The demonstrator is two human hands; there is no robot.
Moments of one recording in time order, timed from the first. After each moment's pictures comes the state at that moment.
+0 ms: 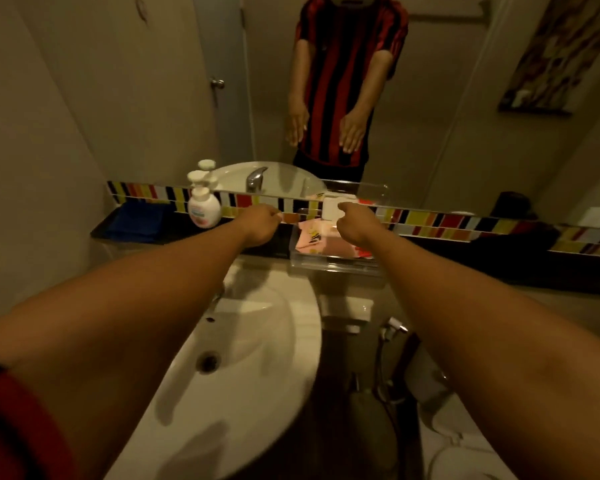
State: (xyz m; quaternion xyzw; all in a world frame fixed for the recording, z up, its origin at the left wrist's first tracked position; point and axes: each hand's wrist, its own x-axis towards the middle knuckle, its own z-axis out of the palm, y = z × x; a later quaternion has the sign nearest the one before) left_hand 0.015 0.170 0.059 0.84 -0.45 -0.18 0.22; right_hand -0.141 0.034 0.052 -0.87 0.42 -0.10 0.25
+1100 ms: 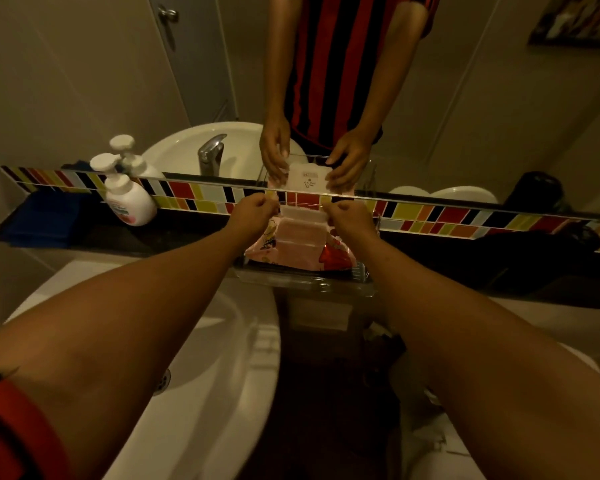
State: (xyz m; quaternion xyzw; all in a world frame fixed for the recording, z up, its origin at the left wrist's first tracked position) left_hand 0.023 -0.012 -0.036 0.78 -0.31 -0.26 0.47; right_hand -0.122 -0.131 -0.052 -0.69 0.46 -0.23 0.51
